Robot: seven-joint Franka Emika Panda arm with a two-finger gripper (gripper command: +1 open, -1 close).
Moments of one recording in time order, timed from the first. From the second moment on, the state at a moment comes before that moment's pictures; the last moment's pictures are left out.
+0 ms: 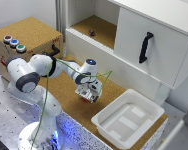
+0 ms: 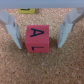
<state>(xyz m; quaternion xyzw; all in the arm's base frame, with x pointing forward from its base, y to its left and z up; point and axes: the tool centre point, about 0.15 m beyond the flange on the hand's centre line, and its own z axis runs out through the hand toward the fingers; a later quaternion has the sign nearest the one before) 0.294 -0.089 0.202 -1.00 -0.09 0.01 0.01</state>
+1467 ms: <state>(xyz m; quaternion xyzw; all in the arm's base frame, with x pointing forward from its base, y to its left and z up) 0.353 -0.042 0.267 -1.00 -0.04 -0.06 -0.01</state>
